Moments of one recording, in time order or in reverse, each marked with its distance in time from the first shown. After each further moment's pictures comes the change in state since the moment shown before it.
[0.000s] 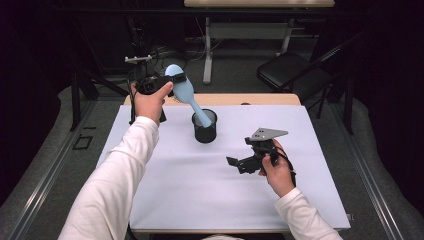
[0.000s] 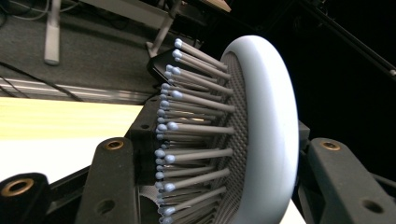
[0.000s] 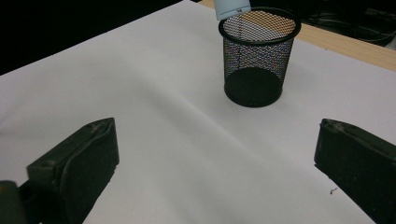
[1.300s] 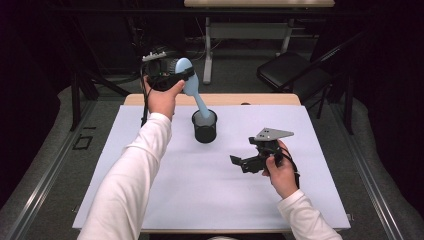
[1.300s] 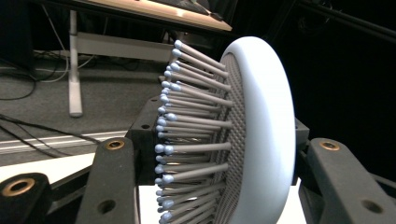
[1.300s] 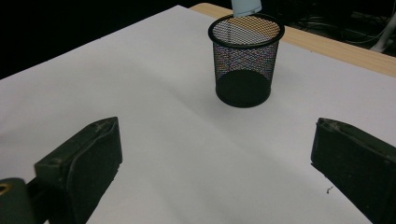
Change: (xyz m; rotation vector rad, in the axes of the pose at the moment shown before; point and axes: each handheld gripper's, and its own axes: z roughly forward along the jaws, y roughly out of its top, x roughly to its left) left arm -0.014 0.000 0.029 -0.102 0.050 0.240; right arm -0.001 -0.001 -0.011 -0.020 -0.029 0.015
